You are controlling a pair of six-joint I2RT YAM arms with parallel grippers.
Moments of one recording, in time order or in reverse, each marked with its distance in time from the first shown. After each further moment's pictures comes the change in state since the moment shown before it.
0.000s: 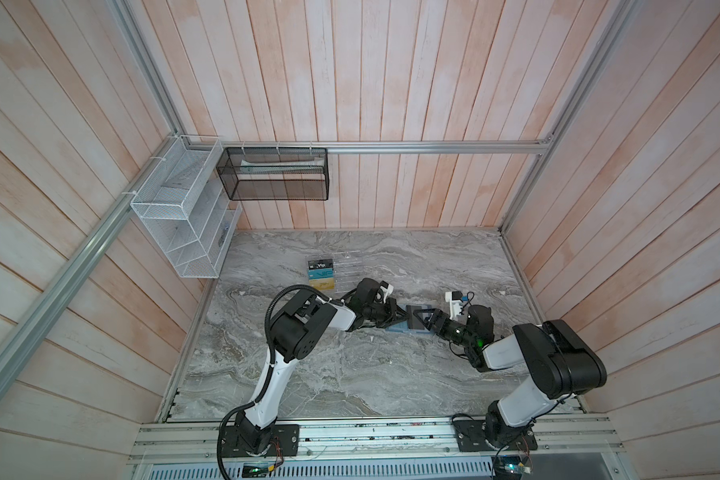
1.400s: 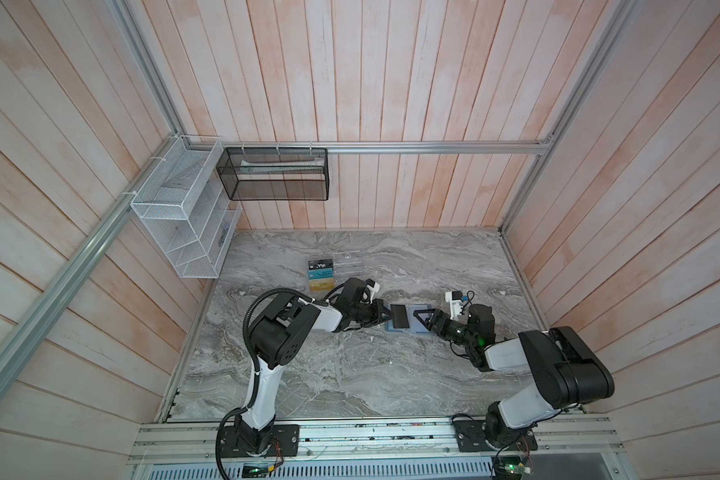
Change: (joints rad) left arm 0.072 -0.166 -0.159 -0.092 -0.068 0.186; right arm 0.000 -0.087 0.006 -0.113 -0.004 -0.016
